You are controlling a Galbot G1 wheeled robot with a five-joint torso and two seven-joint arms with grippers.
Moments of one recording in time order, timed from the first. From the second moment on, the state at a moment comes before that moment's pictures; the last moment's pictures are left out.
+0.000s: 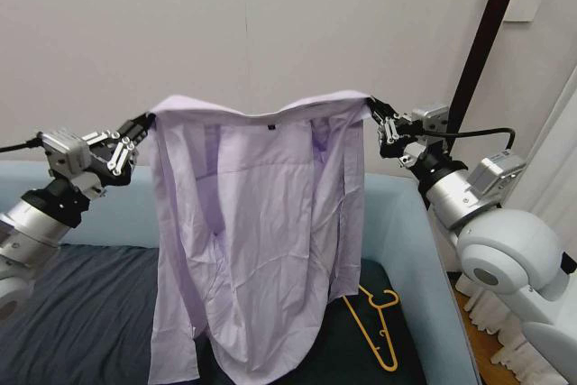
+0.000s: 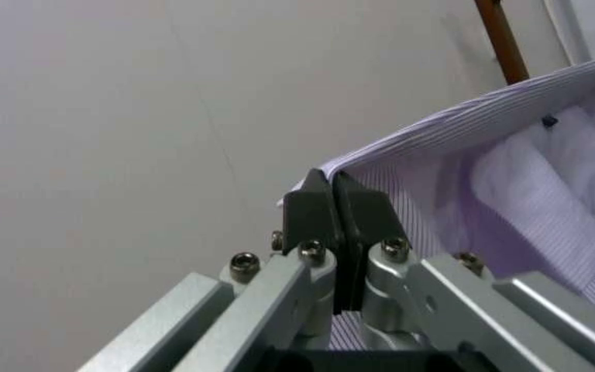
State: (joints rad) left arm 1.40 -0.43 -0.95 -2.20 -0.85 -0.14 0.02; right arm -0.51 0.71 0.07 2.22 0.88 -0.39 0.44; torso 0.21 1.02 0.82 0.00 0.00
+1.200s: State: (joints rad) left arm 1.57 -0.90 -0.69 -2.20 -0.55 0.10 -0.12; right arm -0.61 0.85 -0.28 2.17 0.93 -0.56 0.67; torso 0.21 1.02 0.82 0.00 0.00
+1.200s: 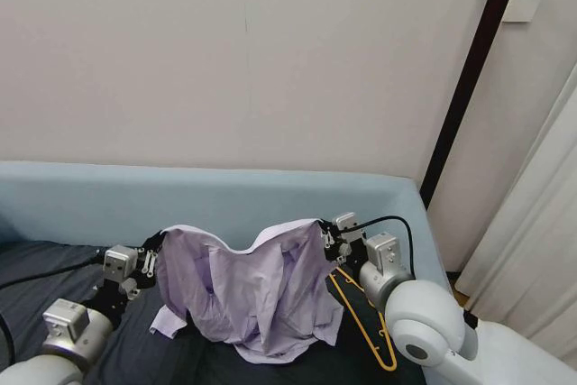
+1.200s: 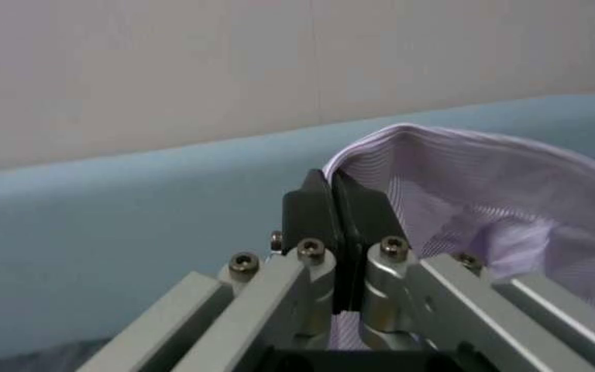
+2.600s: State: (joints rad) left arm 1.48 -0.85 -0.65 -2.05 -0.61 0.09 -0.14; right arm -0.70 1.05 -0.18 1.39 0.80 -0.72 0.49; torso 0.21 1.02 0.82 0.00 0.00
